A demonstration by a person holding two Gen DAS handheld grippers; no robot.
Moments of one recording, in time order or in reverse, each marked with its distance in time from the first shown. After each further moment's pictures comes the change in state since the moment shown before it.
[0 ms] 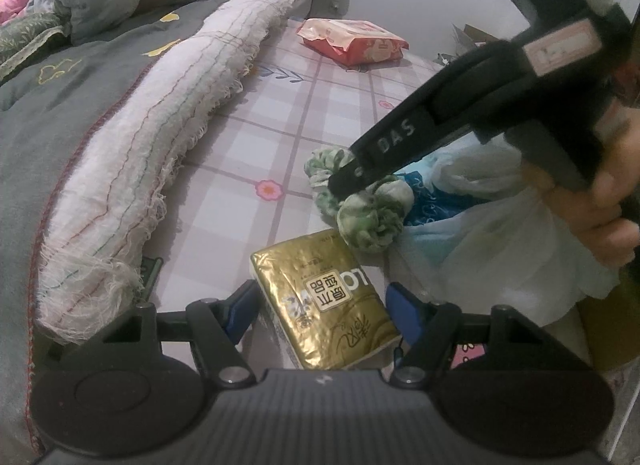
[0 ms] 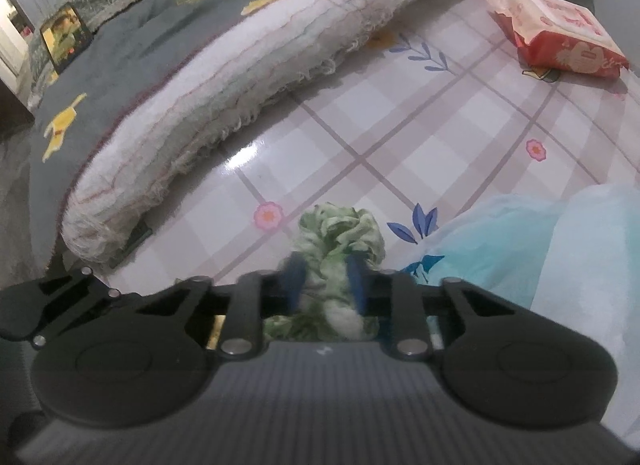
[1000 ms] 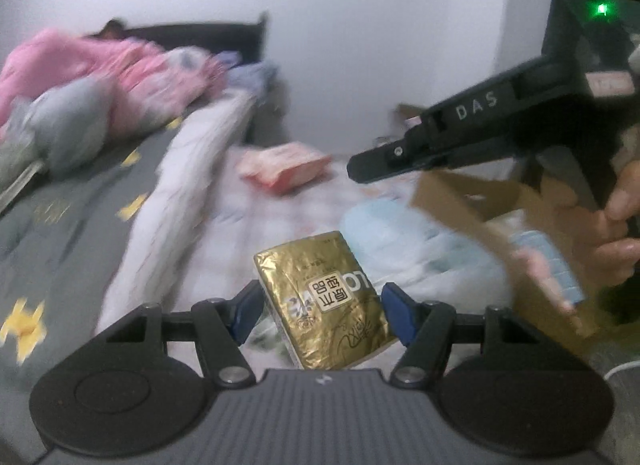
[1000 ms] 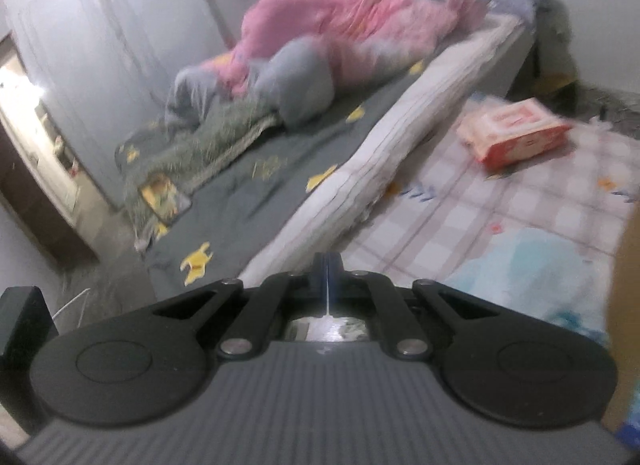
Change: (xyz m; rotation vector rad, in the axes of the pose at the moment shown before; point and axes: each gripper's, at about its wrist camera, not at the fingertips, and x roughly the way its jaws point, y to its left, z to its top) left arm -0.115 -0.050 0.018 0.169 -0.309 -0.128; right arm -0.205 -0.016 -0.063 0.172 -0.469 0.138
